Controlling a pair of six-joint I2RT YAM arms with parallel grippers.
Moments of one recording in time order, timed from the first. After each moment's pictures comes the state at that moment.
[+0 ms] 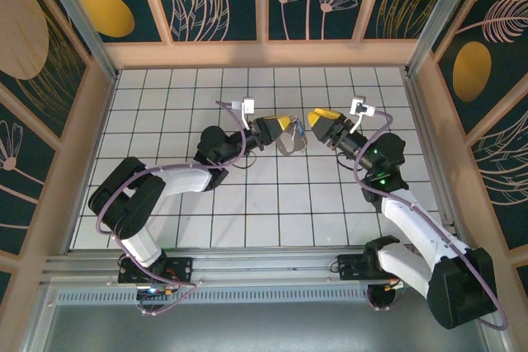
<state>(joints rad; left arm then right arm) -0.71 1.70 0.80 1.21 0.47 -1.01 0.33 0.99 0.53 0.71 -0.57 0.80</state>
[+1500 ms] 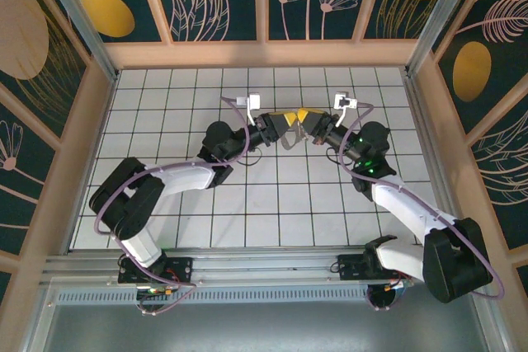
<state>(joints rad) -0.73 1.68 0.88 1.08 0.43 -0.96 0.38 1.15 0.60 0.71 -0.58 0.78</state>
